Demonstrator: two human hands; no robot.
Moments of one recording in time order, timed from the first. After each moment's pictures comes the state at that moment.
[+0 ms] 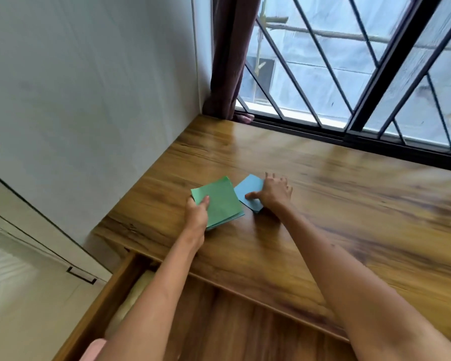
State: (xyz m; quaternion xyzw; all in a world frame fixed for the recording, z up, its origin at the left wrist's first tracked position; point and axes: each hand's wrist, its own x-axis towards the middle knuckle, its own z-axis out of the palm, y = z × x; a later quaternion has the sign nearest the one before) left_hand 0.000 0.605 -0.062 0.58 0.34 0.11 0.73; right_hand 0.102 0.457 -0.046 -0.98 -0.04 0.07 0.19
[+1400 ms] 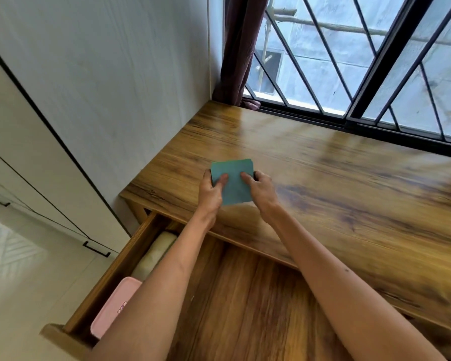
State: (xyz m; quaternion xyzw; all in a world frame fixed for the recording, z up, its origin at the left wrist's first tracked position) left_hand -0.069 0.582 -0.032 0.61 0.19 0.15 0.75; right_hand -0.022 0.480 -0.020 -0.79 0.01 0.11 0.60
